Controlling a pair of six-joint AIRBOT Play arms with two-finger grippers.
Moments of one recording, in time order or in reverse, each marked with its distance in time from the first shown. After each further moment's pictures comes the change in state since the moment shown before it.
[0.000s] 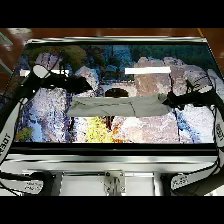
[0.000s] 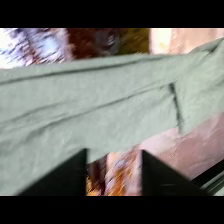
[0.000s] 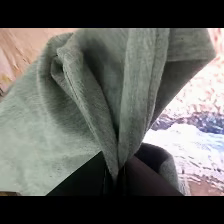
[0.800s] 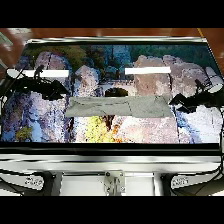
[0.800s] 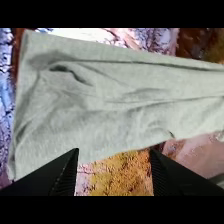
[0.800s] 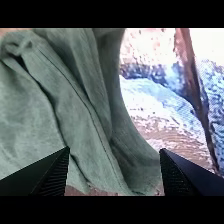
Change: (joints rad) left arm 0.348 -0.031 -0.010 0.062 -0.264 0.000; right arm -0.063 0.068 -0.009 -0.204 0.063 0.057
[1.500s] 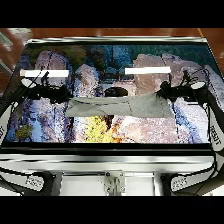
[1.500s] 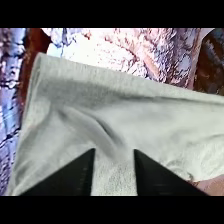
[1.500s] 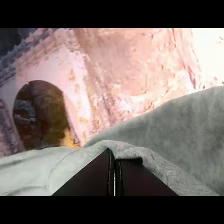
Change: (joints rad) left arm -0.065 -0.032 -0.158 -0.023 0.290 0.001; right arm 0.195 -0.038 -0.010 0.350 -0.310 0.001
